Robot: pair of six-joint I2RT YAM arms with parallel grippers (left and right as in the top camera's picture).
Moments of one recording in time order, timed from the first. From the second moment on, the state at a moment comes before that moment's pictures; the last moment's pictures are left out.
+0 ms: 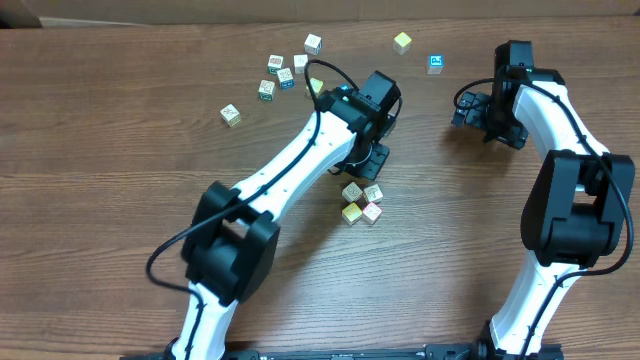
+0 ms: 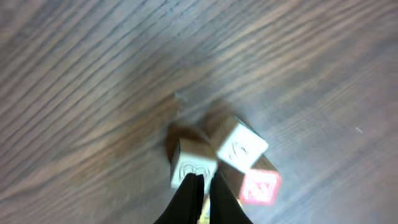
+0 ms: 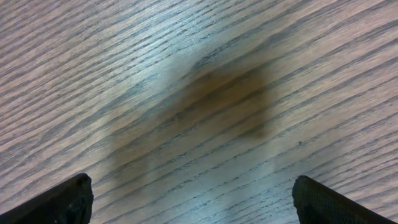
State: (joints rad) left arm -0.67 2.15 1.87 -1.09 0.09 -0.13; right arm -0.10 2.13 1.64 -0.85 0.06 0.34
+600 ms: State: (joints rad) left arm -0.50 1.98 1.87 -1.12 -0.07 -0.24; right arm -0.10 2.13 1.64 -0.85 0.06 0.34
